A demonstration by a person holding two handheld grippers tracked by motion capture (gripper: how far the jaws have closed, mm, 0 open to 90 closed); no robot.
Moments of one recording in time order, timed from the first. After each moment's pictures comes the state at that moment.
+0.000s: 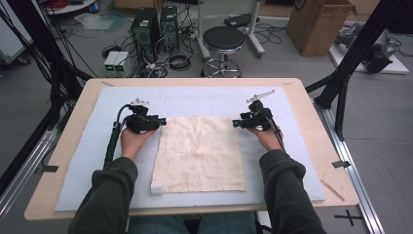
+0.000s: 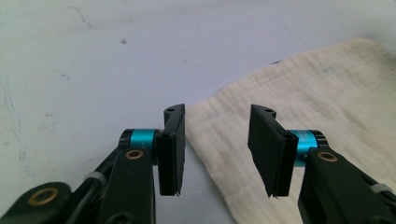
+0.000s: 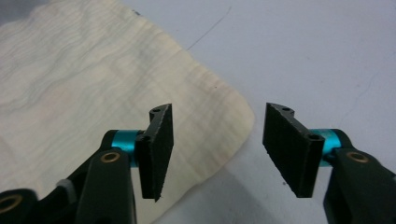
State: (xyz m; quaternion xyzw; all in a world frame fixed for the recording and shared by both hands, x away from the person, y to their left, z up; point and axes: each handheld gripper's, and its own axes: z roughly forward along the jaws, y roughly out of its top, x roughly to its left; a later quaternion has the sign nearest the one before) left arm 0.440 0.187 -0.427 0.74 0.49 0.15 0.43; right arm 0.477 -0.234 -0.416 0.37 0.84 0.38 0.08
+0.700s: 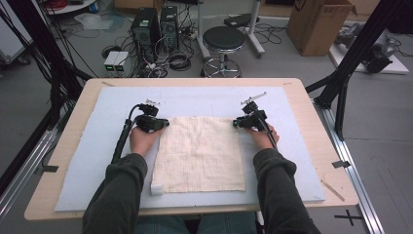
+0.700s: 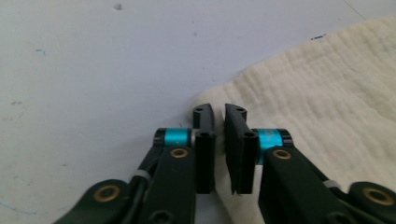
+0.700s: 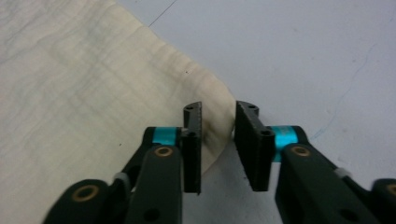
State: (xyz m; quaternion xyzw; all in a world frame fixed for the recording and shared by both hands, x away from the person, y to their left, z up) left arm 0.455 0.164 -0.438 0.76 0.51 0.14 0.37; right arm 0.486 -0.221 -0.432 0.40 0.85 0.33 0.10
